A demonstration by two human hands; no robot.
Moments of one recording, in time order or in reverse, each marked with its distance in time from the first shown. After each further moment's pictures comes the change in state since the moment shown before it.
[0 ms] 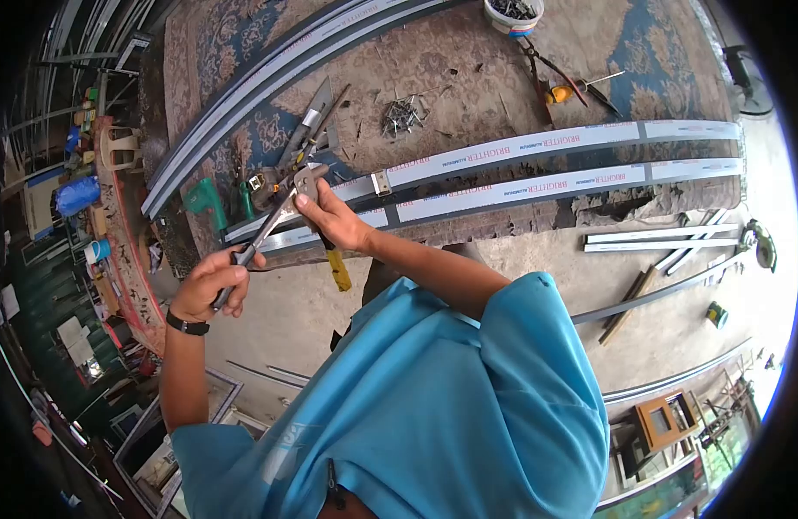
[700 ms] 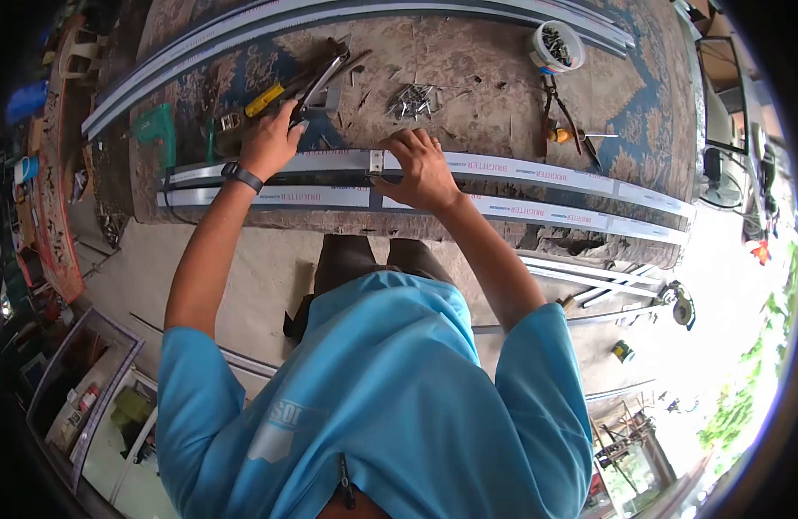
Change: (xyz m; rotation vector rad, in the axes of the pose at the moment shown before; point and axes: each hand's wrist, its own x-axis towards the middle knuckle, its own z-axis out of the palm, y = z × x) left_hand 0.244 -0.070 -0.038 1.020 0.868 0.682; right_hand -0.038 -0.076 -0.113 -1.600 -0.029 -0.286
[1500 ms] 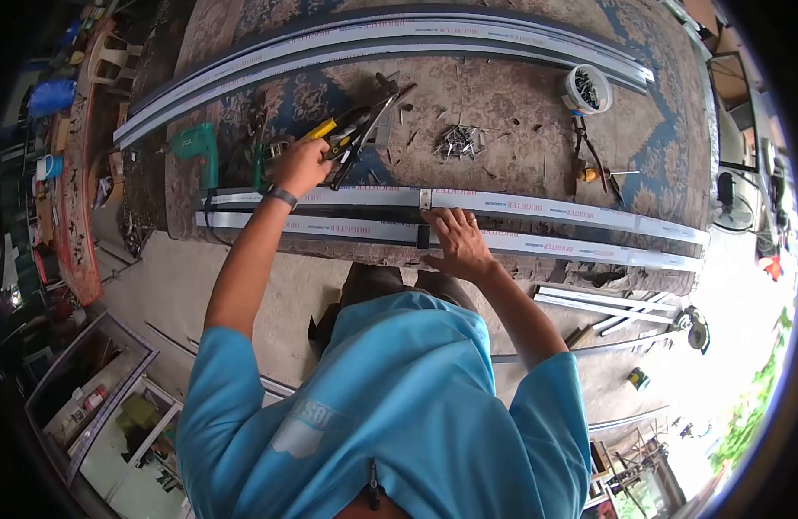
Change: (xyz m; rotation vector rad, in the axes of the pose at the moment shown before) left_hand 0.008 -0.066 0.000 -0.035 -0.141 -0.128; right_hand -0.051 -0.016 0.026 -0.077 -0.248 0.026
